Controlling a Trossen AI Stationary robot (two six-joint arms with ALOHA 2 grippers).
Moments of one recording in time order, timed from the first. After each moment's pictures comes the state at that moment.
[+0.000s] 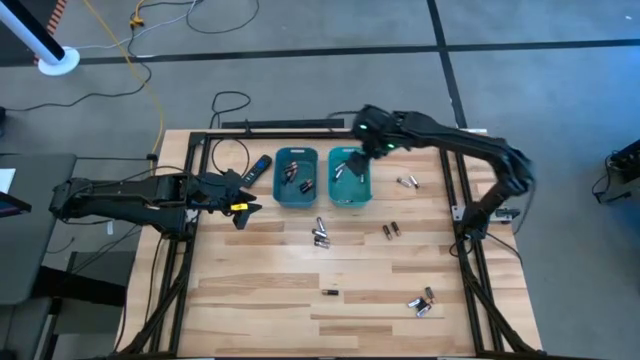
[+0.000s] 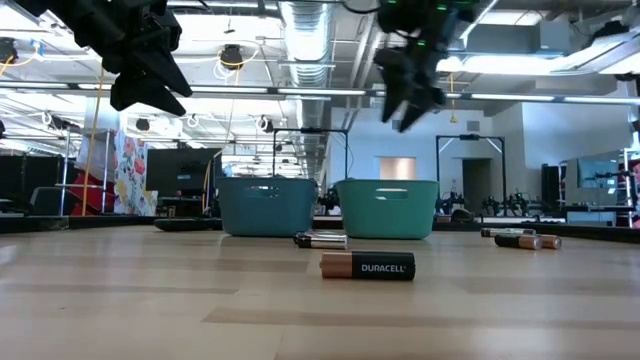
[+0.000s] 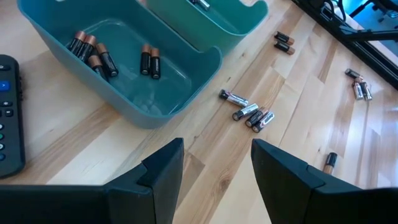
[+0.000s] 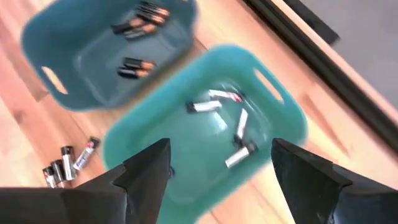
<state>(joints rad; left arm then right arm) 0.05 0.77 0.67 -0.53 -0.19 -0.60 -0.44 1.59 1.46 -0.88 0.06 0.26</state>
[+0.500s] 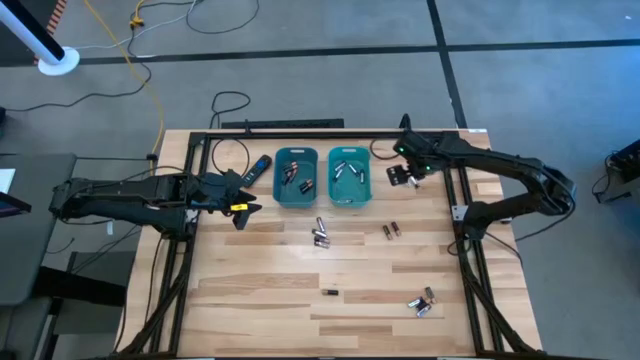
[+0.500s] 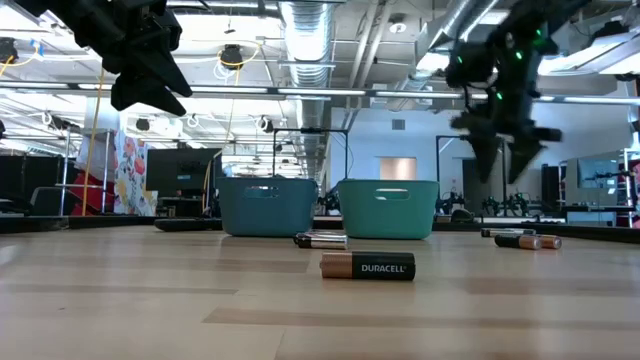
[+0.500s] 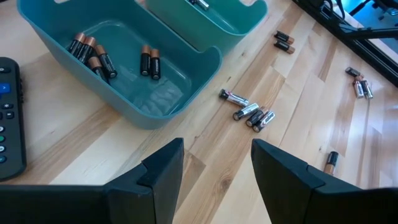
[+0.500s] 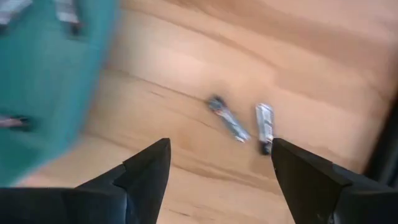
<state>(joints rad) 0.05 0.77 0.67 -0.53 -0.19 -0.58 -0.60 1.26 0.87 -0.89 0.16 0.65</state>
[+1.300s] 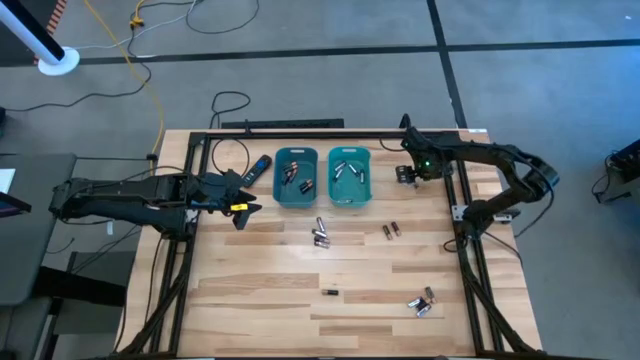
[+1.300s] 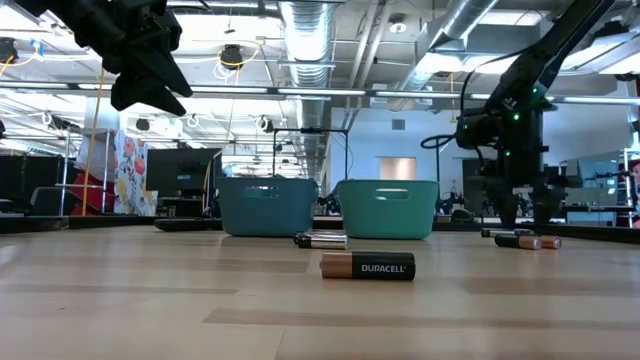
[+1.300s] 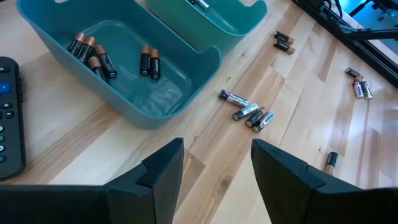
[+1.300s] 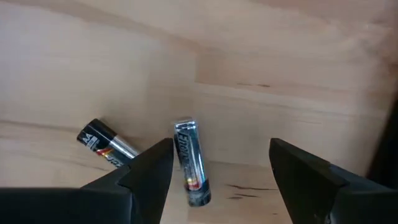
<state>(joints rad) 0.05 0.77 0.67 -0.53 -0.19 -0.59 -0.86 1.47 0.71 -0.70 0.11 0.56</state>
